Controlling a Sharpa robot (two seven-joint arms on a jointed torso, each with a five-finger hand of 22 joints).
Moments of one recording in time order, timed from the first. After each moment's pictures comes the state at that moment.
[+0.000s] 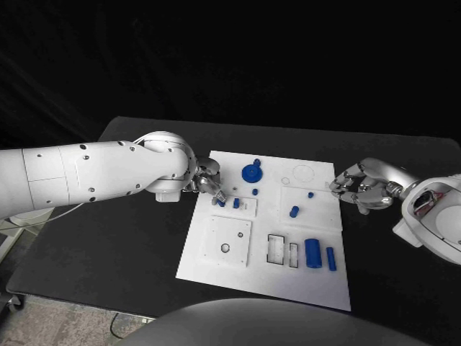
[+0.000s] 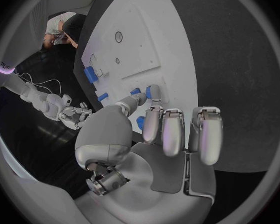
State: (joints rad) left arm 1.33 -0.80 -0.23 1.52 -1.10 0.21 -0.45; left_hand 0.95 0.00 0.52 -0.03 0.44 1.05 0.03 0.21 1.11 1.45 -0.04 1.36 1.31 1.46 -0.09 1.48 1.31 0.01 1.47 0.03 1.57 1.31; right arm 1.30 -1.07 -0.22 1.79 -1.21 -0.29 -0.27; right_hand 1.36 -0.06 0.28 0.21 0.39 0.98 0.13 0.13 0.27 0.86 0.06 0.64 0.54 1.42 -0.02 0.56 0.54 0.17 1.38 0.08 0.20 1.08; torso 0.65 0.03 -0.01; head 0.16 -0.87
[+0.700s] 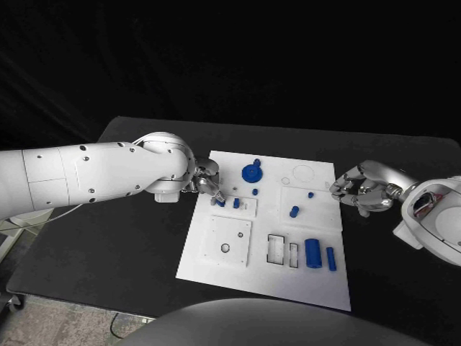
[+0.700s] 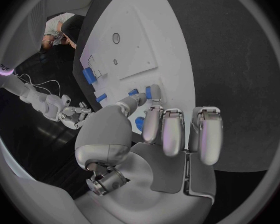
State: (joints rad) left arm 1.32 -0.80 -0.23 1.52 -1.11 0.21 -0.45; left_hand 0.94 -0.01 0.54 -0.04 0.44 1.05 0.03 0.20 1.11 1.45 -0.04 1.35 1.31 1.46 -0.09 1.48 1.31 0.01 1.47 0.03 1.57 1.31; right arm 1.29 -1.07 -0.22 1.78 -1.21 -0.27 -0.28; right_hand 1.36 -0.06 0.28 0.21 0.39 0.98 0.13 0.13 0.27 0.86 0.06 0.64 0.54 1.42 -0.02 0.56 0.54 0.17 1.38 0.08 0.20 1.08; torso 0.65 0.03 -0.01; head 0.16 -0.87
